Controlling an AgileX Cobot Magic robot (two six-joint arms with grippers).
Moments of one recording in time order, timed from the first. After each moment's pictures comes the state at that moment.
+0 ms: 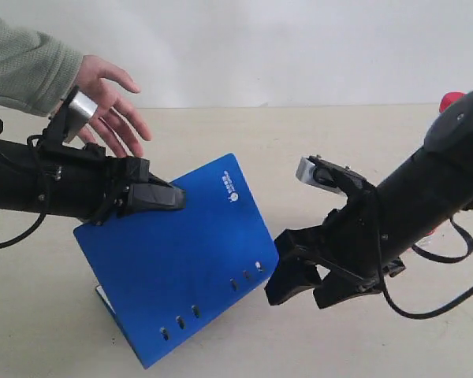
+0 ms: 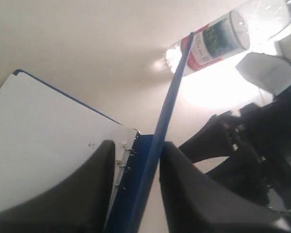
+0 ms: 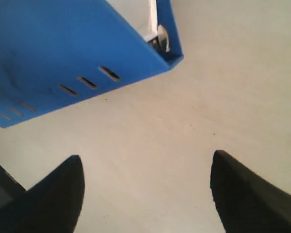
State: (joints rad) left arm -0.27 1.60 -0.73 -1.57 0.74 1.26; right arm 0.37 1.71 -0.84 0.89 0.81 -0.58
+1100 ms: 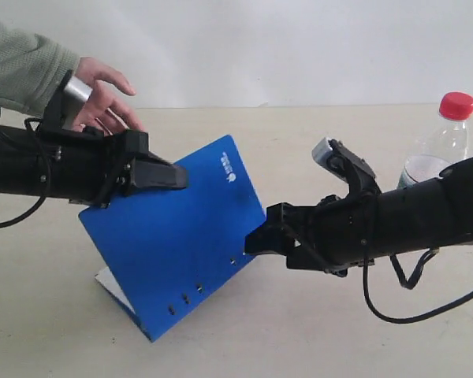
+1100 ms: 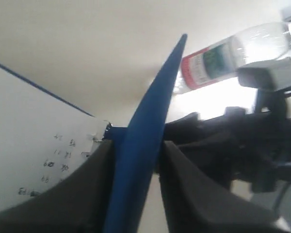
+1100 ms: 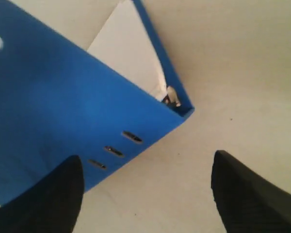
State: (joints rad) left arm -0.26 1.60 -0.76 -1.60 0.75 1.20; right arm 0.37 1.75 -0.69 1.74 0.61 -1.29
